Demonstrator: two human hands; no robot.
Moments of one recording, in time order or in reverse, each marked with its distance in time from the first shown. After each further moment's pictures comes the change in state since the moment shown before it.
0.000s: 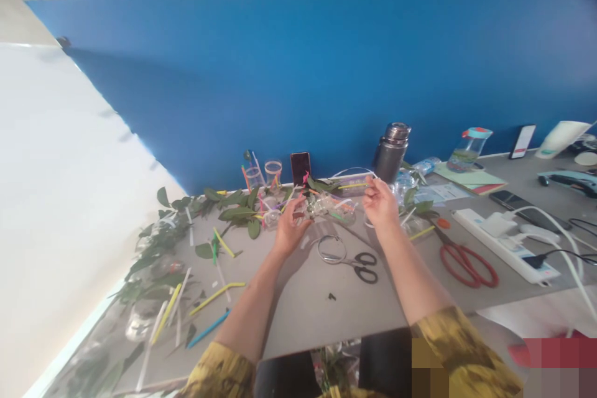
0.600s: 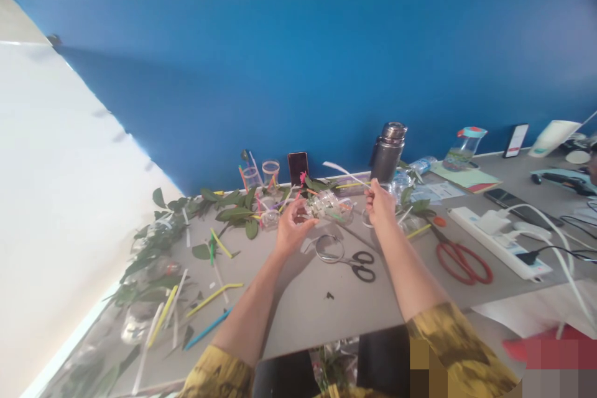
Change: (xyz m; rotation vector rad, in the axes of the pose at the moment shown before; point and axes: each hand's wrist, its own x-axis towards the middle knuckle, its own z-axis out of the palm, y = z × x) left_hand -0.003 0.020 0.011 -0.200 0.039 -0.208; right_hand 0.015 0.009 -0.017 -0.390 0.285 -0.082
